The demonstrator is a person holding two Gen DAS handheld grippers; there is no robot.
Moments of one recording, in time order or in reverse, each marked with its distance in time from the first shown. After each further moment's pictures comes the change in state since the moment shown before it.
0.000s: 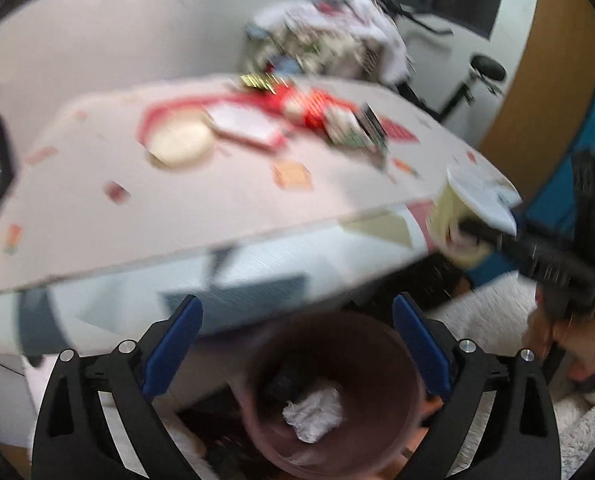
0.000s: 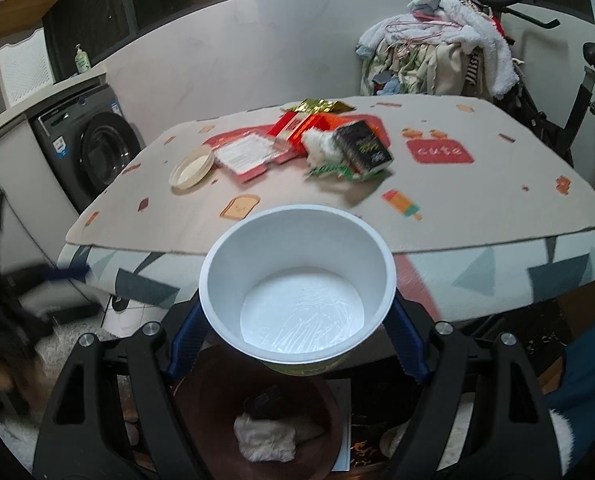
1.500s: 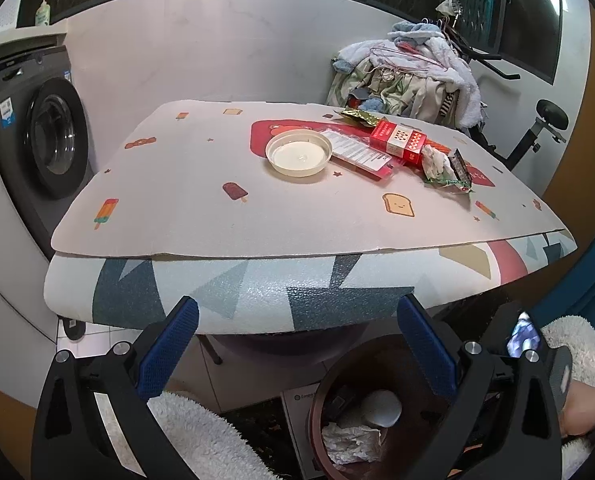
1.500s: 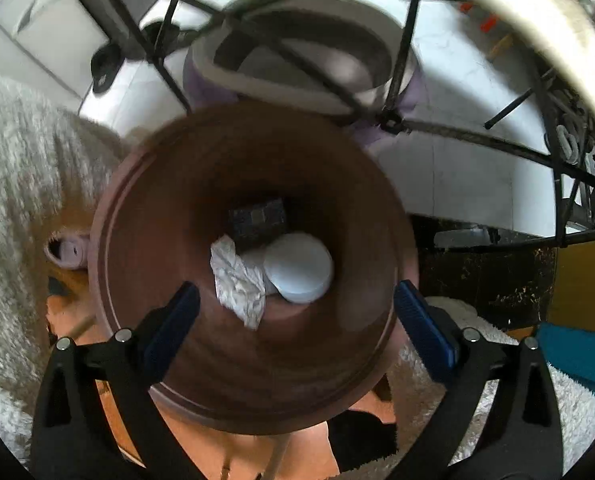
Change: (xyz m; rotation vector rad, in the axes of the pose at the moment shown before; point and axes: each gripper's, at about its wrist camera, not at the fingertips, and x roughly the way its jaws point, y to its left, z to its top) left arm -0.022 0.053 -0.024 -0.149 -0.083 0.205; right arm 0.135 0.067 -0.115 -0.304 0.695 -0.041
